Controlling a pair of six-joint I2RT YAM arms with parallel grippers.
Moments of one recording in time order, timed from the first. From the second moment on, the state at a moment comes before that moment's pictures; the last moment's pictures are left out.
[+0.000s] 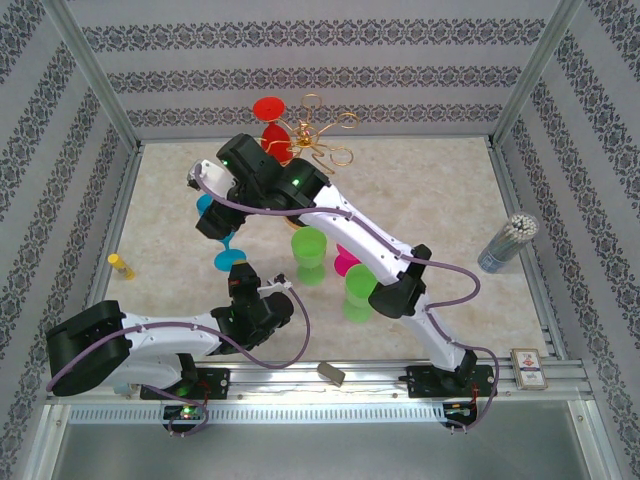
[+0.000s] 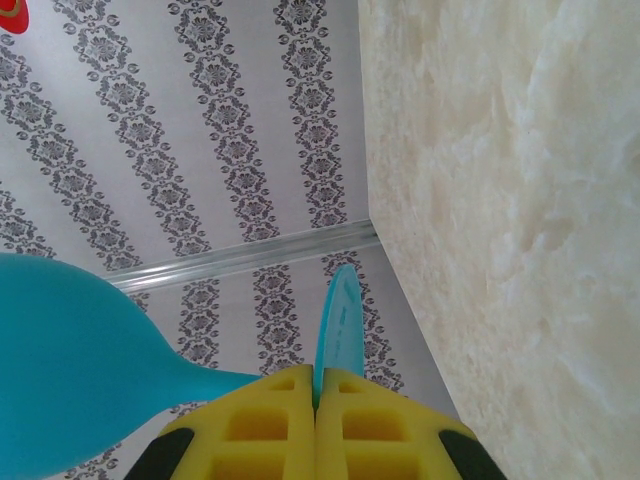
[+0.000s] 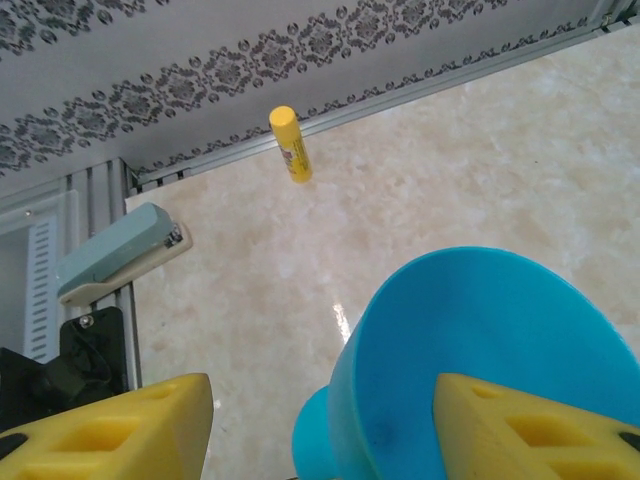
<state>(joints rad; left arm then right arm) -1.08 1.24 0.38 0.09 -1.39 0.97 0.99 2.30 2.72 -1.12 -0.31 -0.06</state>
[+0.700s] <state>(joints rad) -1.08 1.25 0.36 0.13 -1.39 1.00 1.01 2.31 2.72 -1.15 -0.24 -0.20</state>
